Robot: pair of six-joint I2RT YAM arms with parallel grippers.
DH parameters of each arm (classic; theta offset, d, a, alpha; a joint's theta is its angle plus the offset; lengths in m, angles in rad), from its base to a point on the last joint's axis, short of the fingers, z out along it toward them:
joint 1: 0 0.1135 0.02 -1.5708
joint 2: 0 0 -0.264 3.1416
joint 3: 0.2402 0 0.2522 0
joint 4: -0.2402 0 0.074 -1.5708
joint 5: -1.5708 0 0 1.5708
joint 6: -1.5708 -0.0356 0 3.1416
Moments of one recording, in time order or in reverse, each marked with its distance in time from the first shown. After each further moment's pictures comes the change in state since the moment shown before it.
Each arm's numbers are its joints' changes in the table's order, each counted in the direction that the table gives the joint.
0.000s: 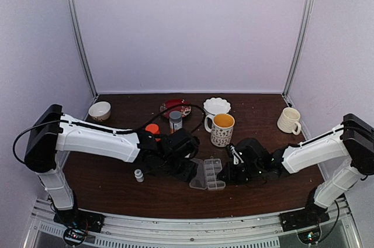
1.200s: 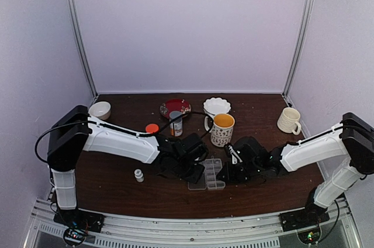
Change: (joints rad) left arm 0.014 0.183 0.095 0.044 -0.085 0.016; right arm 0.000 0.011 0.028 -0.037 0.010 0.029
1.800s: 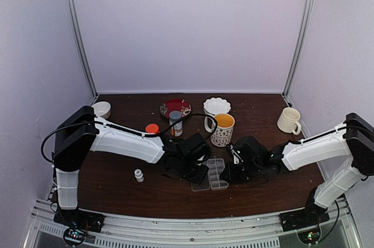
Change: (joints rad) left arm 0.003 0.058 0.053 0.018 -0.080 -0.008; right arm -0.002 -0.023 0.028 -0.118 -0.059 0.043
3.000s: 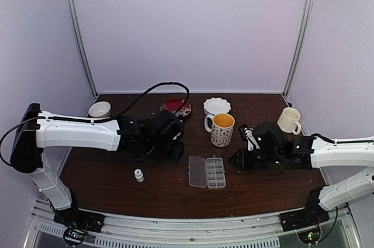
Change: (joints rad) left arm 0.052 -0.384 -0.155 -0.073 0.294 -0.048; right arm -0.011 -0.325 0.022 -0.174 -0.102 0.095
